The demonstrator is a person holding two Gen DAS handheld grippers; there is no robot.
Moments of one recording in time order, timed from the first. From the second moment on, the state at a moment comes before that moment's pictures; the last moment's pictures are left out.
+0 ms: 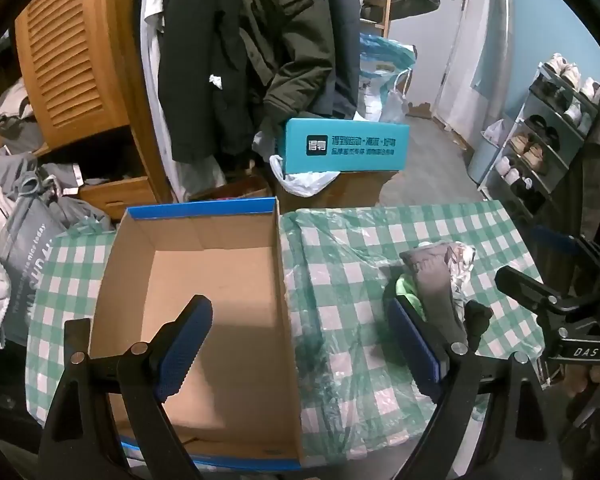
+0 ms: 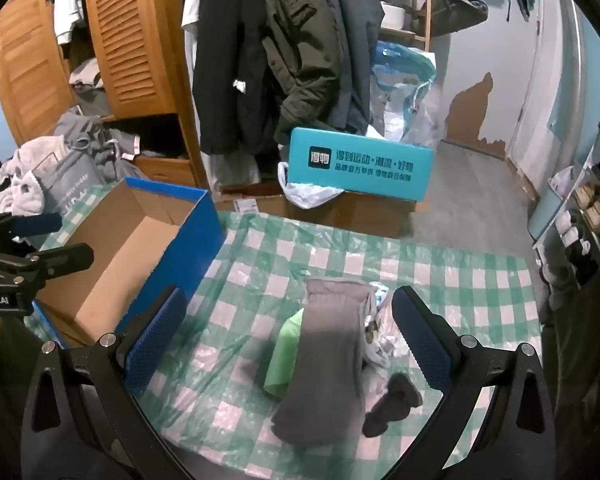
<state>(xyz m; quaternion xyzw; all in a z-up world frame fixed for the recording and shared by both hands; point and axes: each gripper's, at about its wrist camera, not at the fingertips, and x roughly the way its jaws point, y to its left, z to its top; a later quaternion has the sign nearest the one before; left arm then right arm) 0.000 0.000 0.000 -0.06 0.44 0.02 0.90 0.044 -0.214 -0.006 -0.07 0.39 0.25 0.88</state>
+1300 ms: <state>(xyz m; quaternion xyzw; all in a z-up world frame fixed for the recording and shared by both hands) -0.003 -0.006 -0.004 -0.06 0.44 0.01 0.90 0.046 -0.216 -0.011 -0.08 0.40 0.25 0.88</state>
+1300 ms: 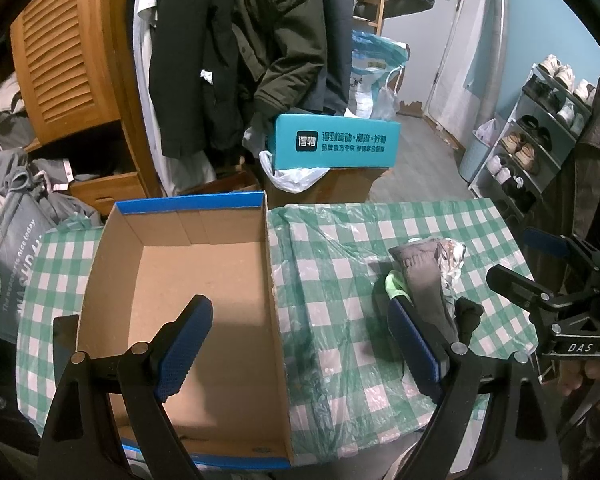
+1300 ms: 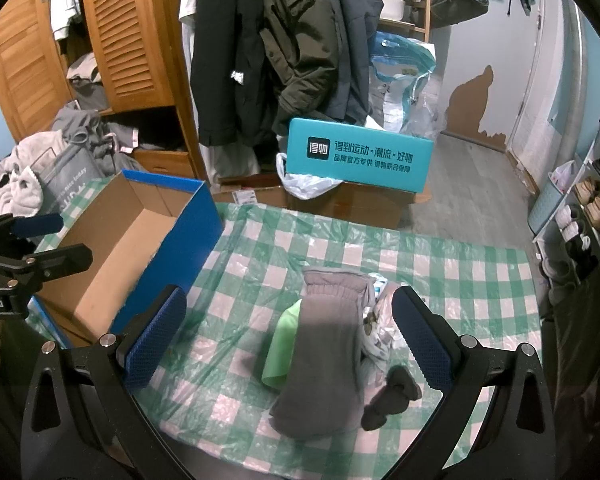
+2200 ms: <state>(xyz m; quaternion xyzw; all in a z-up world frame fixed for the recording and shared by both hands) -0.006 -0.009 -0.011 -0.06 0.45 0.01 0.89 0.046 -0.217 -0.012 -0.08 0.40 0.25 0.88</state>
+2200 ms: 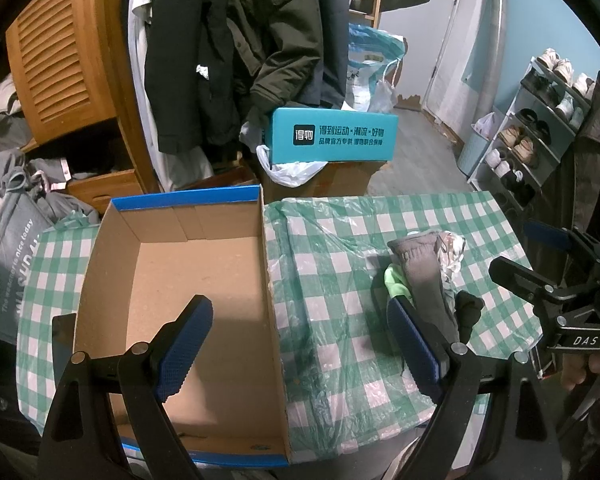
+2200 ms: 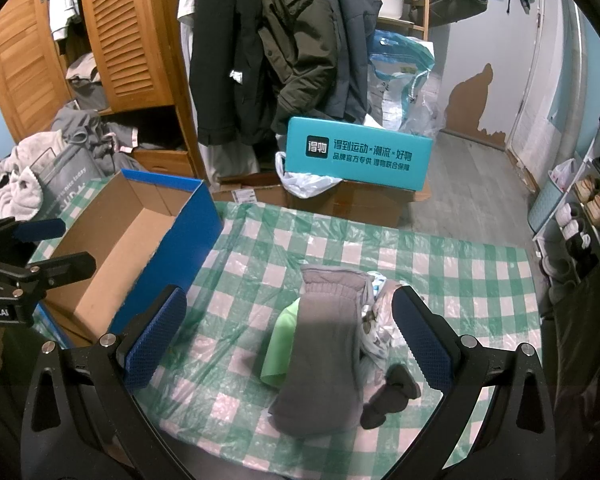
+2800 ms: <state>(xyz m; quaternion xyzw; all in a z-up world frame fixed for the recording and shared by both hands) -0.005 -0.010 -0.011 -0.06 0.45 0.01 0.89 0.048 -0.217 -0.011 -0.08 0.40 0.25 0.88</state>
